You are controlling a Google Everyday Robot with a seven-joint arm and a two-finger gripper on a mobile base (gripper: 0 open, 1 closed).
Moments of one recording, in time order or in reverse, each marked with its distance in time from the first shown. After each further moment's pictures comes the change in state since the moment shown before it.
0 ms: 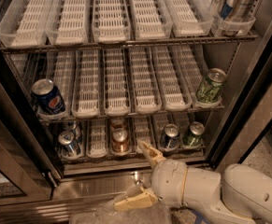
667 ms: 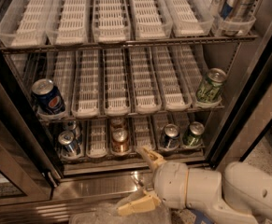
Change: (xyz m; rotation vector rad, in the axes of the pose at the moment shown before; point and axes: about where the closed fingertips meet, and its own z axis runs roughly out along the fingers) arm 0.012 0.006 -0.003 -0.084 0.016 0.060
